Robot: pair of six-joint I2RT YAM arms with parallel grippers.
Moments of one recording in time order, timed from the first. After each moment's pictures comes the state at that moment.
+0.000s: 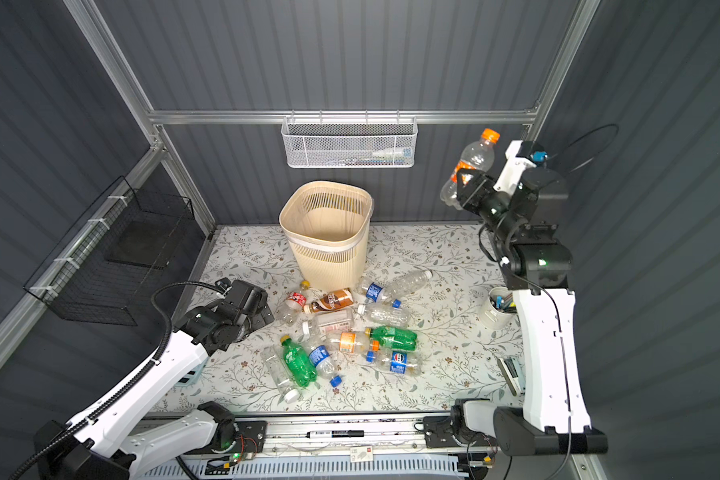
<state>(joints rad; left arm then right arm) -0.52 1.04 0.92 -0.97 -0.44 -0.88 0.08 1.35 1.89 -0.58 -0.21 0.54</state>
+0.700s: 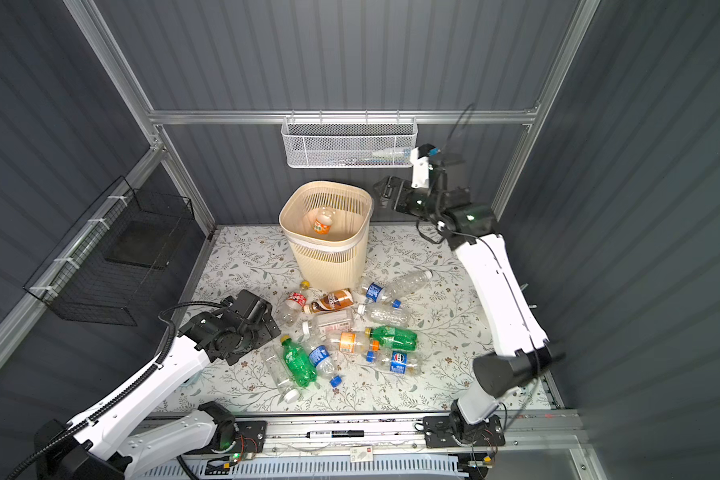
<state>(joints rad) -0.60 1.02 0.87 -1.08 -0.25 -1.10 0.32 1.53 1.97 -0.75 -0.23 0.47</state>
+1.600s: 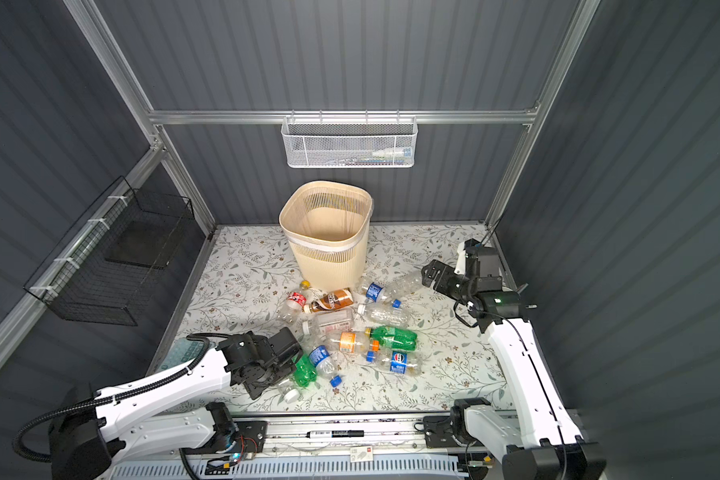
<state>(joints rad) -0.97 1.10 0.71 -1.07 -0.20 -1.55 0.07 1.05 1.07 -0.72 -0.19 0.49</state>
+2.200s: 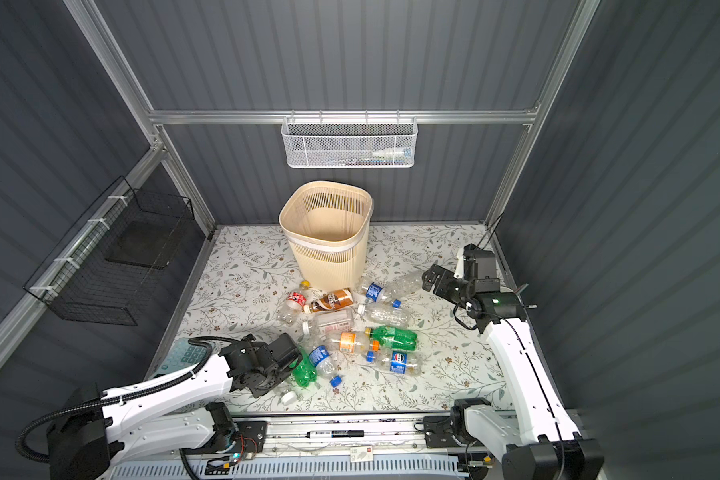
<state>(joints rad) -0.97 1.08 0.60 -0.93 -0.26 -1.54 0.06 1.05 1.04 -0.73 -0.18 0.49</state>
